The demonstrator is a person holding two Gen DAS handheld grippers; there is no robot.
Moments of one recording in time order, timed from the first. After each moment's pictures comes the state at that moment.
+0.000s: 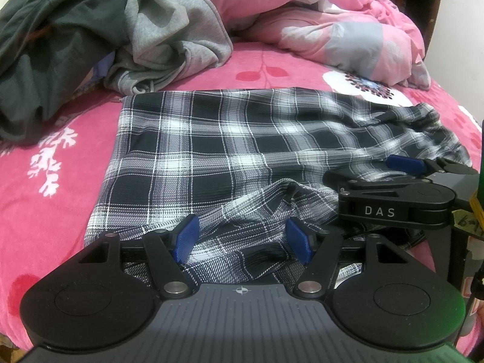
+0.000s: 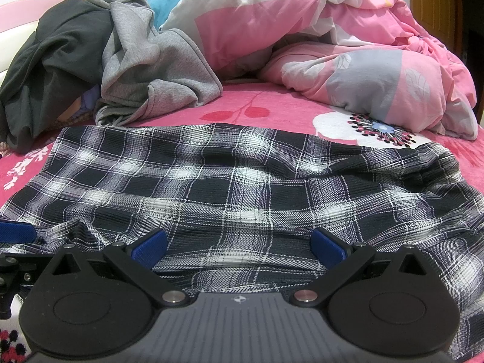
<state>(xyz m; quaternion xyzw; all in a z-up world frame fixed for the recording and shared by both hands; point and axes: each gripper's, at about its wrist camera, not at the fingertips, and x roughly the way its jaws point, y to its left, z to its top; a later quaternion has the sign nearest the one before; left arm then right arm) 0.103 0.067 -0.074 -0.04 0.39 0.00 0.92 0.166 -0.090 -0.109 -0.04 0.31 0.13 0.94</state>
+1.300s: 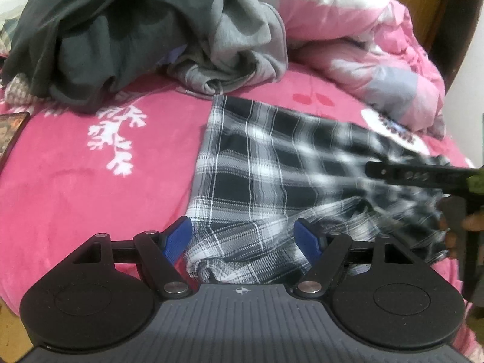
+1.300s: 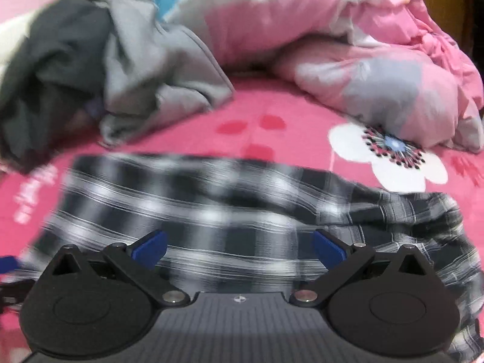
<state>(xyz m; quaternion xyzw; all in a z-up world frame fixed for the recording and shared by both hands) 0.075 0.144 -0.065 -0.12 0.37 0.03 0.92 0.207 -0.063 -0.069 -0.06 0.36 0.11 0.92</state>
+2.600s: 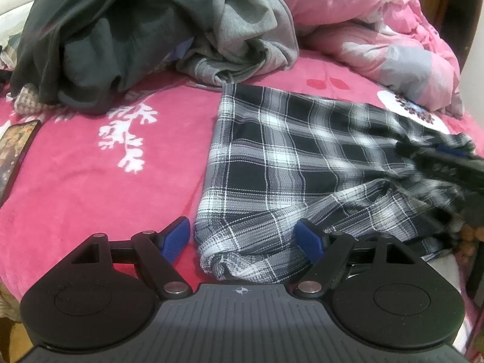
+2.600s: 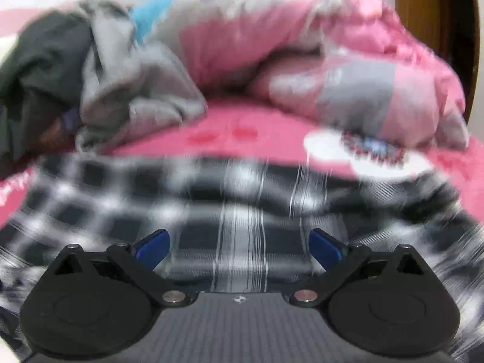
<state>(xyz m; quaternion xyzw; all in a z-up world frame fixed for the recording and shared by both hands) 0.079 0.140 -0.072 -0.09 0.39 0.06 0.92 0.181 -0.085 -0.090 -0.03 0.26 0.11 0.96</state>
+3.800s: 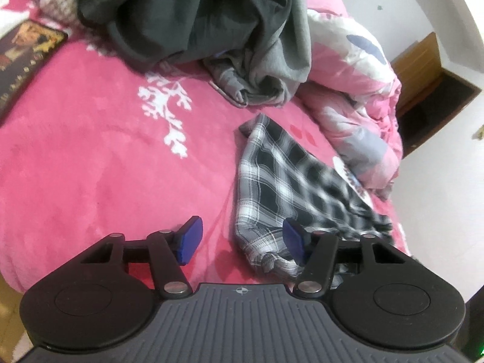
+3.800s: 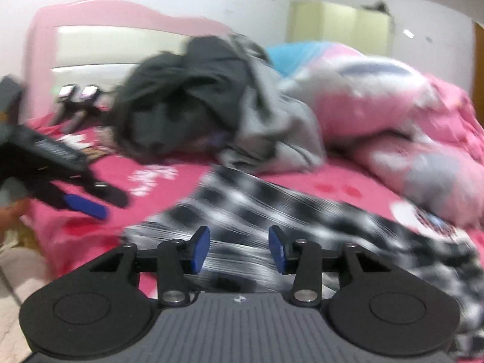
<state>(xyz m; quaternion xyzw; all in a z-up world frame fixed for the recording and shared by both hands) 0.036 0.255 -0.079 -0.35 0.34 -0.06 0.87 0.041 0.015 -0.056 -0.14 0.18 0.28 0.93</state>
